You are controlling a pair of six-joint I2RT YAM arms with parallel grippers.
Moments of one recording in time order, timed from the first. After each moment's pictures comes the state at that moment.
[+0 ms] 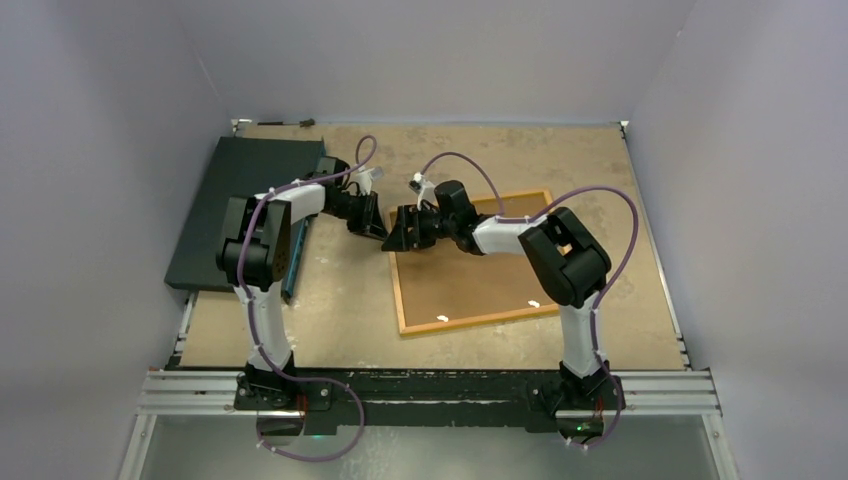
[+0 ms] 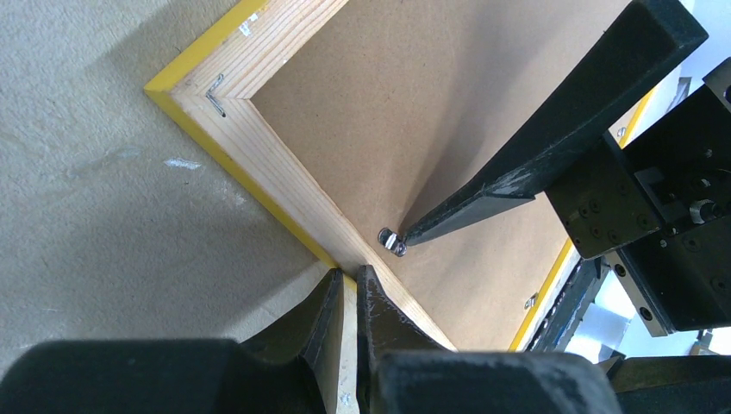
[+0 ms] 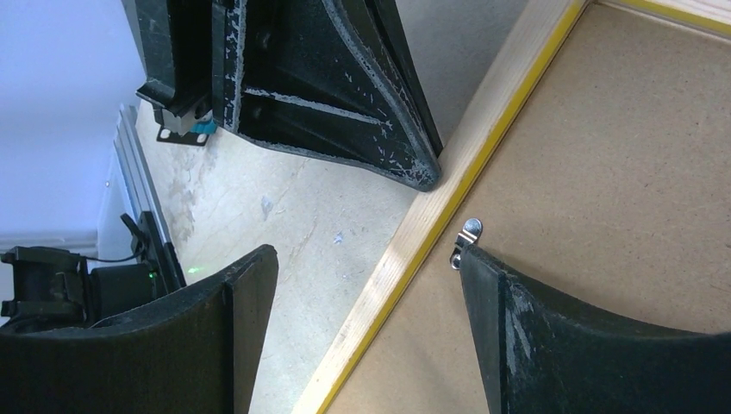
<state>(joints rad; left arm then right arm) -0.19 2.05 1.32 -0.43 0.79 -0.05 0.64 2.04 1.17 0.31 -0.60 0.56</state>
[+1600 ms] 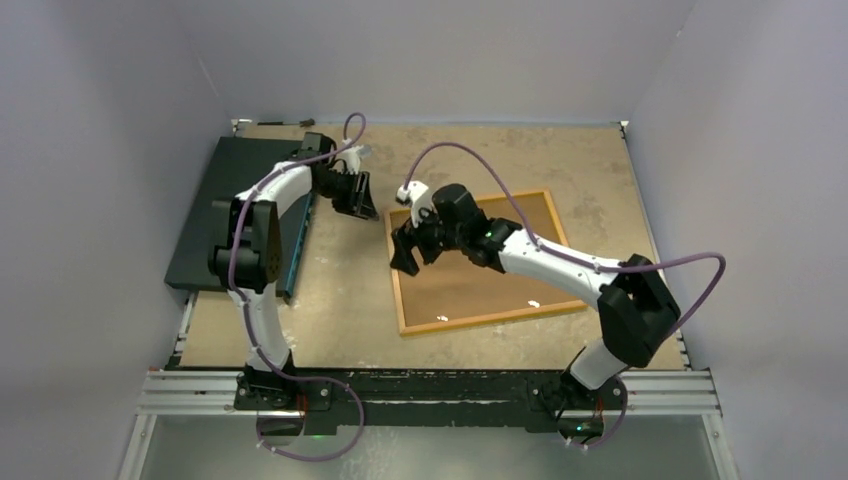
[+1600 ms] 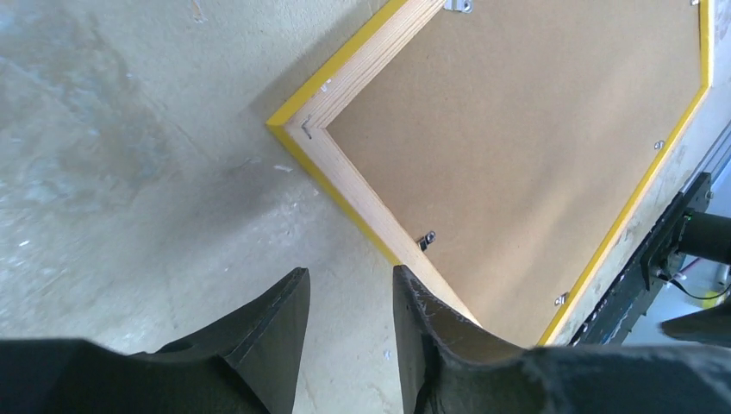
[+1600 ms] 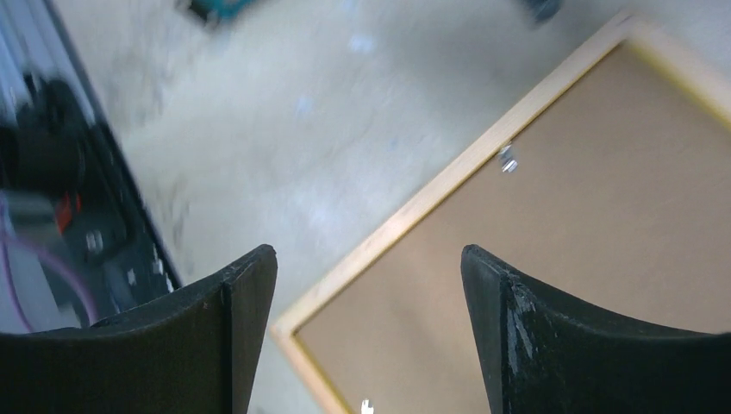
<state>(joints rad) -0.14 2.03 1.49 -0.61 0.70 0.07 0.78 1.61 1.14 -0.11 -0.33 0.16</state>
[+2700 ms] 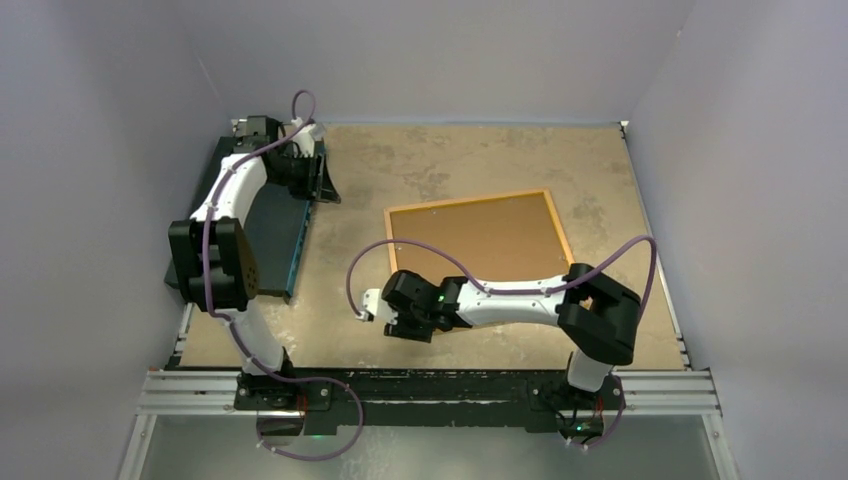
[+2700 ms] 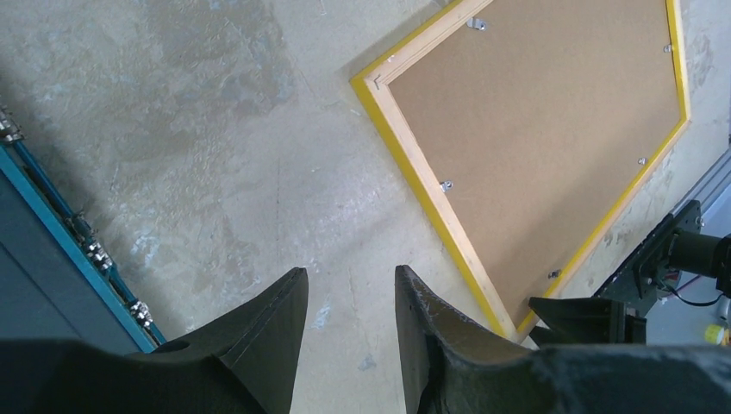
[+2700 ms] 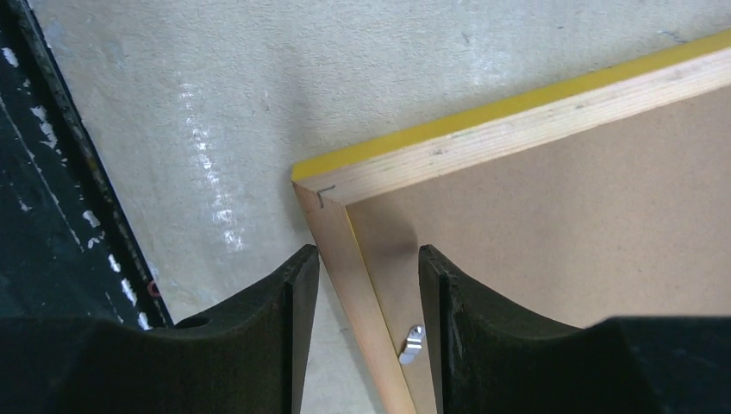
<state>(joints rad) 0.06 1.84 1.55 -0.82 0.70 0.17 1.21 1.70 1.05 -0.43 0.03 -0.29</state>
